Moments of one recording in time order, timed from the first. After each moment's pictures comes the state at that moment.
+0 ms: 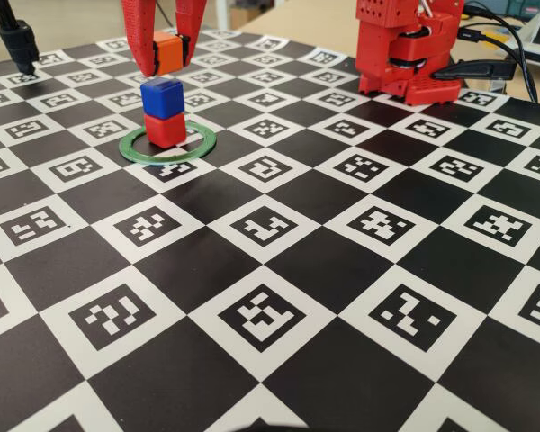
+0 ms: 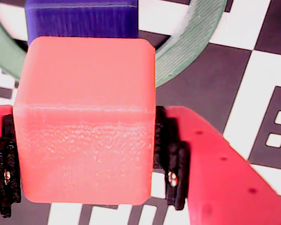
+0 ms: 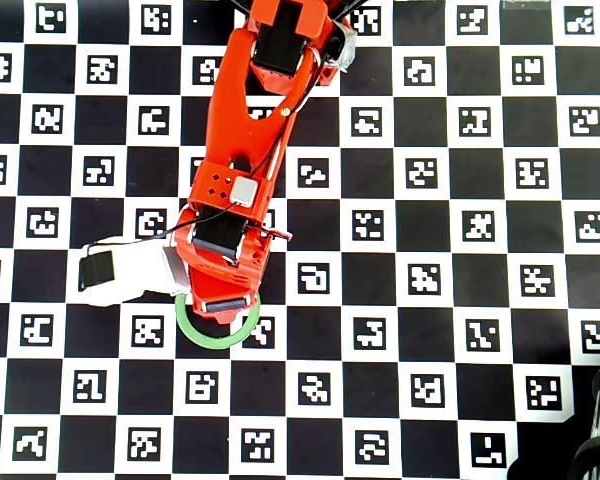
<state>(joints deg) 18.6 71.6 70.4 84.8 -29.4</state>
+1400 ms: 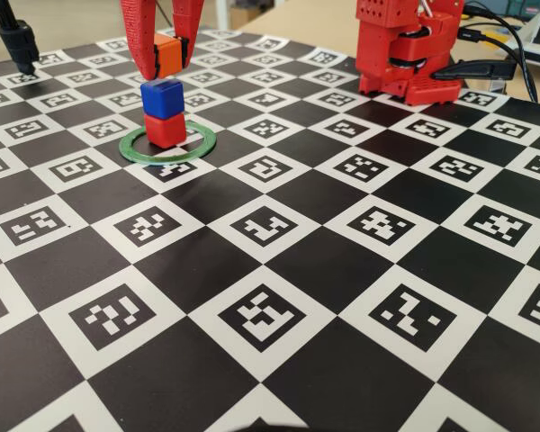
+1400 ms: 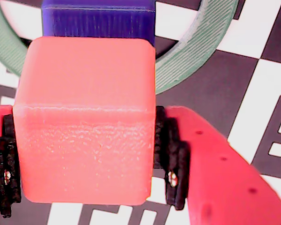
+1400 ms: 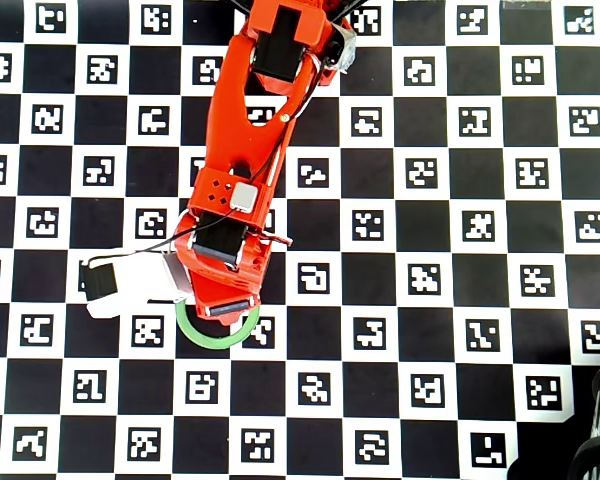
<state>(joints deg) 18.3 69.4 67.8 85.3 -31.6</state>
